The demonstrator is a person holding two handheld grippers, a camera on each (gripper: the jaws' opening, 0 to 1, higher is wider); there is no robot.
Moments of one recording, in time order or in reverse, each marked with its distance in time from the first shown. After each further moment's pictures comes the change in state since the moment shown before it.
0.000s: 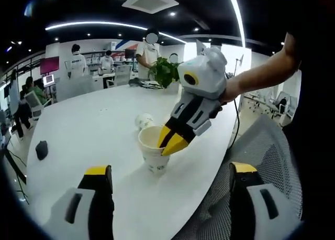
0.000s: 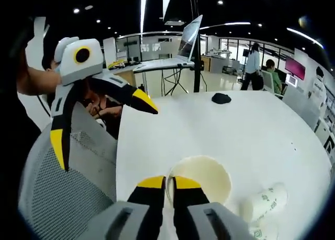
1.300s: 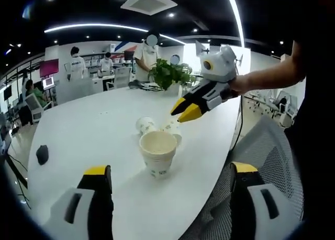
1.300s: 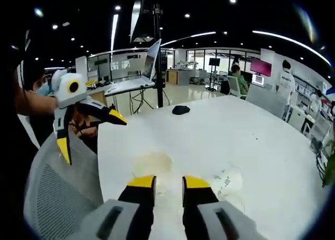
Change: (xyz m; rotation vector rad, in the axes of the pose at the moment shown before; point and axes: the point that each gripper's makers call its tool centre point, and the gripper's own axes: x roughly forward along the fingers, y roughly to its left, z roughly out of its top) left arm 0.004 0.003 0.010 0.013 -0.012 0.002; right arm -0.093 -0.053 -0.011 0.139 -0.140 -0.266
